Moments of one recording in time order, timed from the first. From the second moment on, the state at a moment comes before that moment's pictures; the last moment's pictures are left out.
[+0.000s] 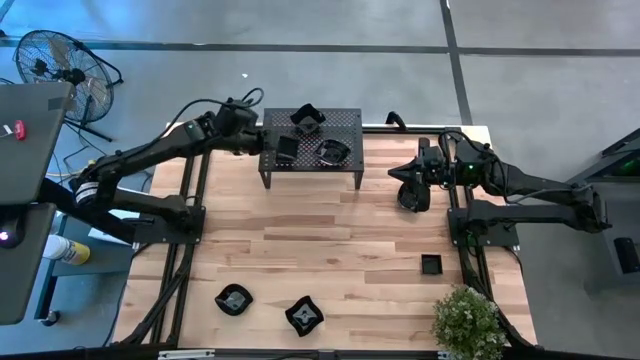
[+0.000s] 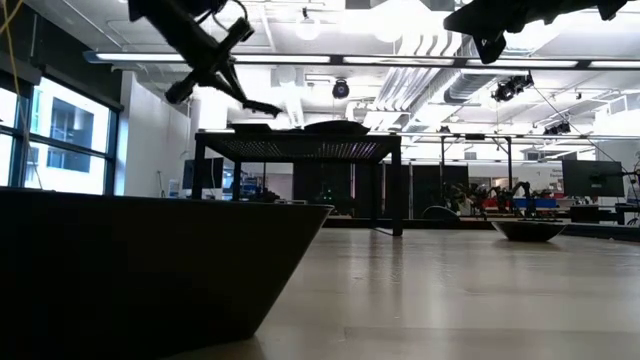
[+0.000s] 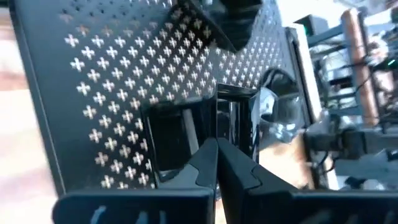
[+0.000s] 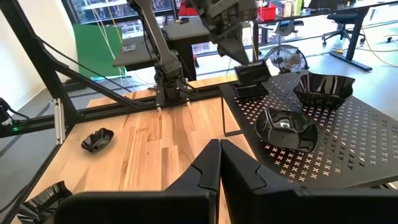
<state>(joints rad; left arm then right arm) 0.57 1.16 1.05 -0.55 0.10 -0.93 -0.28 0.70 0.67 -0.14 -0.16 0.11</state>
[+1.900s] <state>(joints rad) 0.59 1.12 0.97 -0.48 0.09 -0.88 -0.28 0.70 0.67 -0.14 -0.15 0.11</state>
